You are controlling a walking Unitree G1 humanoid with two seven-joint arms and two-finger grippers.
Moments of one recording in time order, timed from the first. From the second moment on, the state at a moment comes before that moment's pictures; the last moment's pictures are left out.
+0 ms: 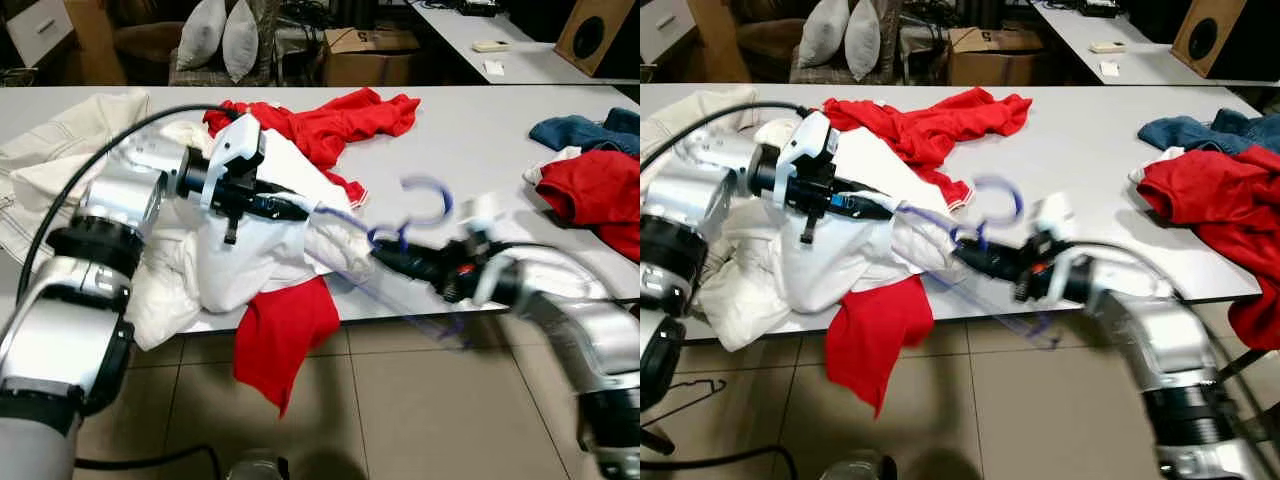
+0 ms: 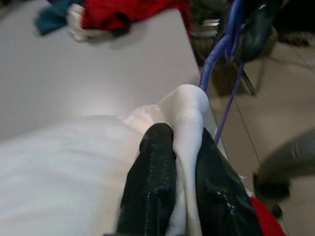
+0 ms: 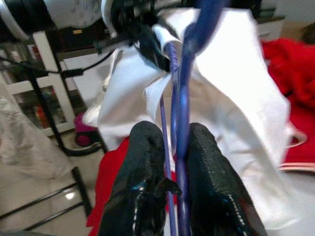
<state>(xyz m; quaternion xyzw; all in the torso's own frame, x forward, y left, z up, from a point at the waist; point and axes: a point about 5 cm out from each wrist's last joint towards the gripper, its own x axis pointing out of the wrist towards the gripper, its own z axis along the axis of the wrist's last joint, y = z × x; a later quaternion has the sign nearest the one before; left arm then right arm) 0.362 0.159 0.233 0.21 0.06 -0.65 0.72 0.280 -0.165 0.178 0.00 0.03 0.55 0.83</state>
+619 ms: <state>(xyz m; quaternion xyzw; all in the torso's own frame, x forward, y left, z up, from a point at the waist) 0.376 0.171 0.234 0.17 0.01 -0.55 0.82 0.240 -0.215 0.221 0.04 -0.04 0.49 0.87</state>
